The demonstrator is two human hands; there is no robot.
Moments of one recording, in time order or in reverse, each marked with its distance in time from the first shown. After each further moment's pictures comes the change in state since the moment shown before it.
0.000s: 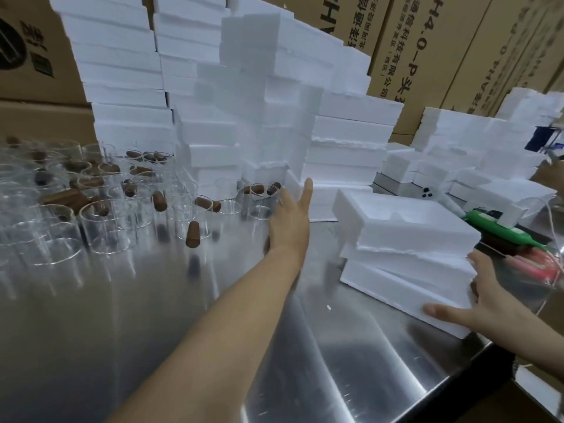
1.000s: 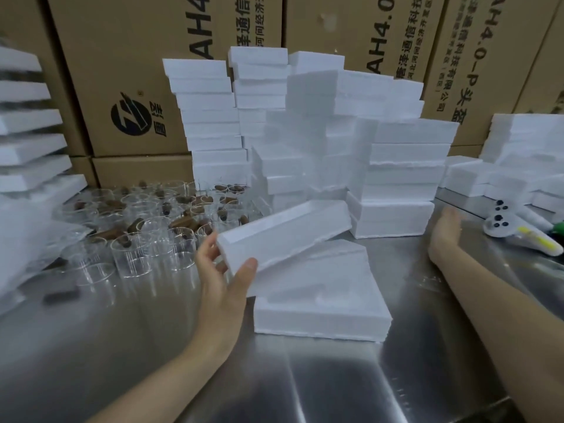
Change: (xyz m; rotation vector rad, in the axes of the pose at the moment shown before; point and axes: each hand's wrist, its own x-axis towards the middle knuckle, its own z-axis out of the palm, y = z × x) left_hand -0.175 -0.147 -0.143 -1.362 0.292 -0.355; right_hand 0.181 -0.071 0.102 0.888 0.504 0.381
